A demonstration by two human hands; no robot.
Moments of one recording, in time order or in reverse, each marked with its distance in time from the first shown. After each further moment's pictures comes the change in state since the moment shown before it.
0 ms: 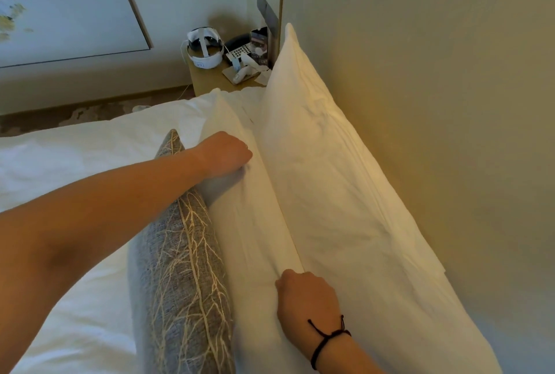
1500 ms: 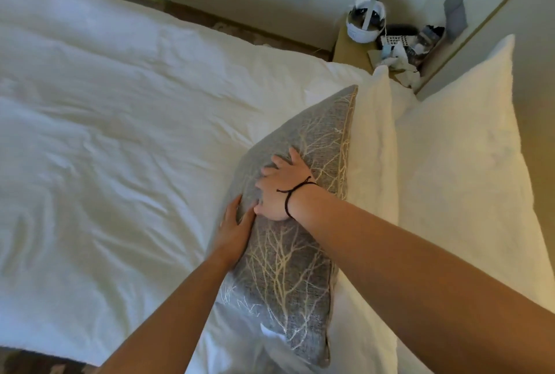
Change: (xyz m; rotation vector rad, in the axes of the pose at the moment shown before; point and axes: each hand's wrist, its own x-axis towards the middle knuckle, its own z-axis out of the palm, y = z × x) left_hand -0.248 0.217 0.156 -1.950 0.434 -1.472; right_hand 0.095 -0.222 0.039 -0.960 -0.274 -0.814
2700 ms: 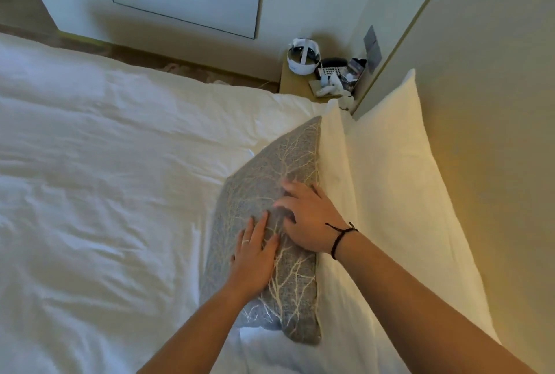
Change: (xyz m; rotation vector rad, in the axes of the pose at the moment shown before) left_hand -0.061 0.068 0.081 0.243 -0.218 0.244; right_hand -0.118 0.082 0.047 0.605 0.400 0.147
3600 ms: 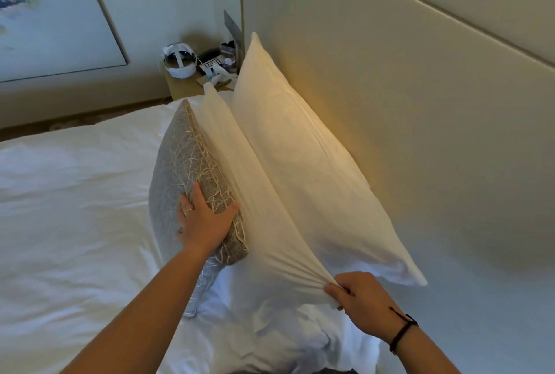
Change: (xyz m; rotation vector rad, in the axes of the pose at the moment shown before) left_hand -0.042 0.052 0.032 0.459 0.067 0.095; right_hand -0.352 -0.005 0.114 0.630 0.189 0.782
